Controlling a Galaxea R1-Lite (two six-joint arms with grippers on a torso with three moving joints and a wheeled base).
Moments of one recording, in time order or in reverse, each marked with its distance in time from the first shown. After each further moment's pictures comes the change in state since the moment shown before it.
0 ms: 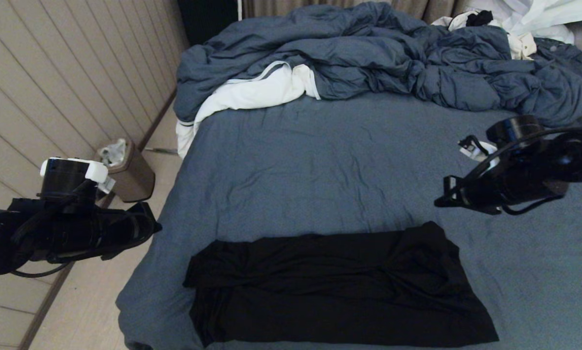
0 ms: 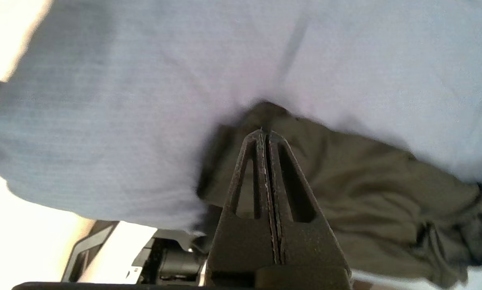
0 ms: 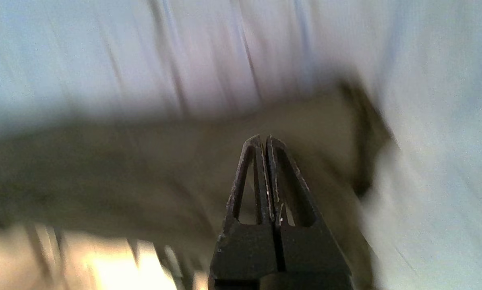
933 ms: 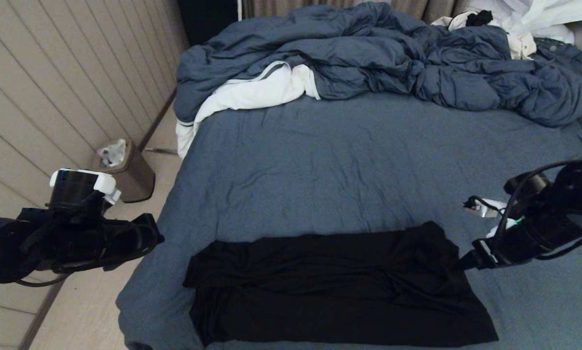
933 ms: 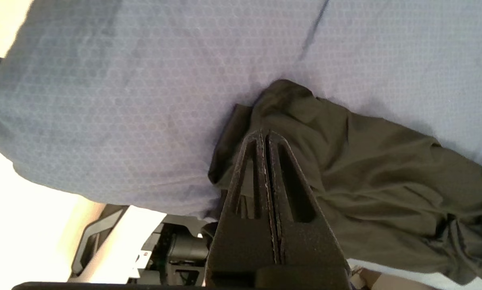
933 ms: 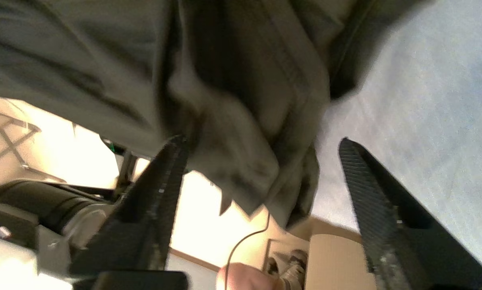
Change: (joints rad) left arm -0.008 0.019 0.042 -0.006 0.005 0.006; right arm -0.175 0.120 0.110 0.230 0.096 -0.534
